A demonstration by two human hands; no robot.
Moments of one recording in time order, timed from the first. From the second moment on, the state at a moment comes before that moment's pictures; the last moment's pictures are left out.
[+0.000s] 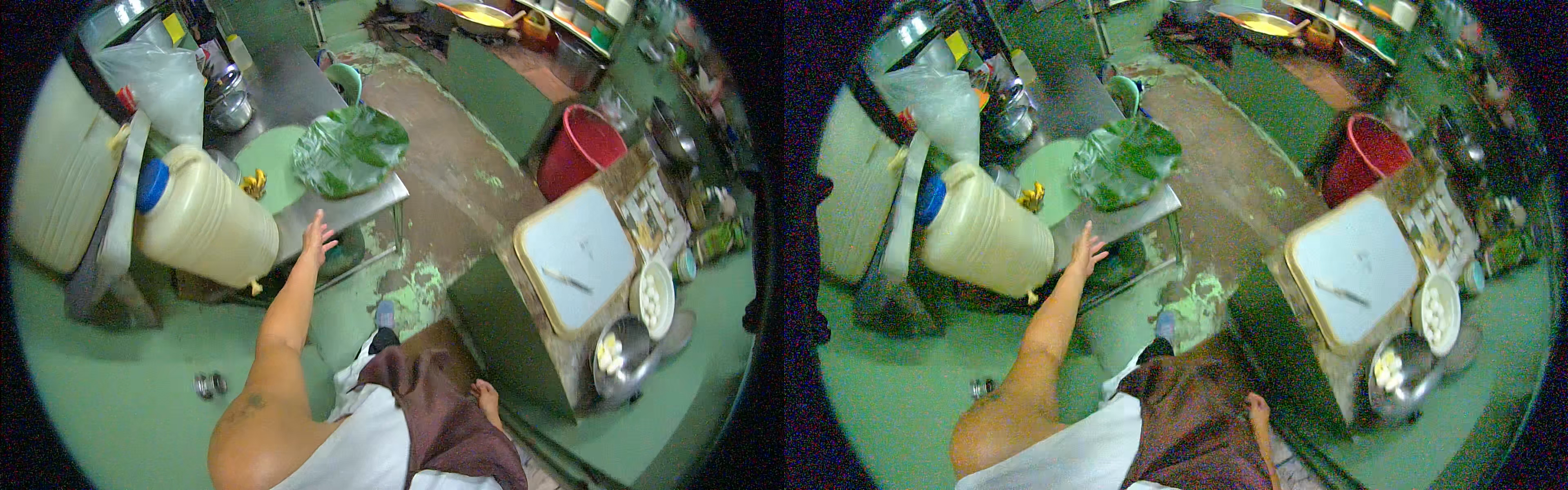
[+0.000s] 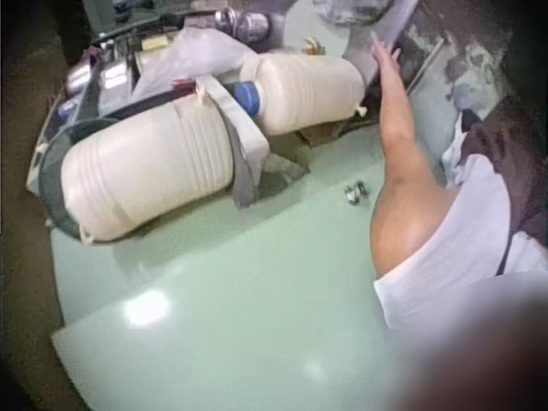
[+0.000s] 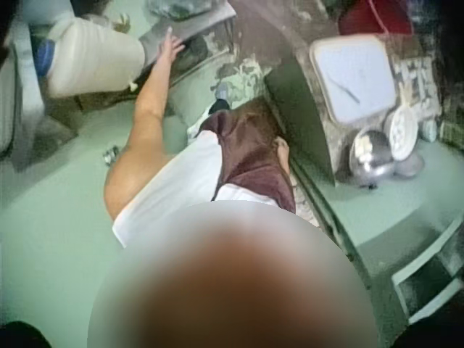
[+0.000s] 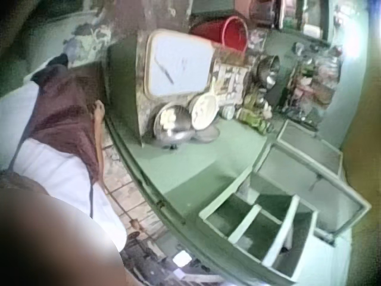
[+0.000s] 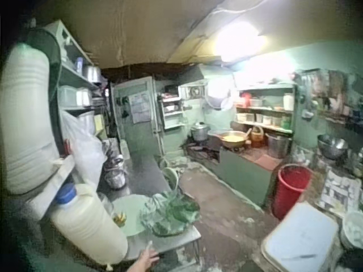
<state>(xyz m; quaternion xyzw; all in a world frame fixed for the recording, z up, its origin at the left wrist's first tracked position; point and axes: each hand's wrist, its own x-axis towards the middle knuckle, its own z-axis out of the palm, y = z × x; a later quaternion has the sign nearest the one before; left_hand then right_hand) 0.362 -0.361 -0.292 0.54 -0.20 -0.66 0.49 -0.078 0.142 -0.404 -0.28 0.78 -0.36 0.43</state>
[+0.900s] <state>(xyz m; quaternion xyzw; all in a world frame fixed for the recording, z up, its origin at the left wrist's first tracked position) -0.116 -0.642 -0.099 0.66 -0.09 -0.57 0.47 -0.535 -0.817 -0.033 -0.50 0.63 -0.14 0.58</state>
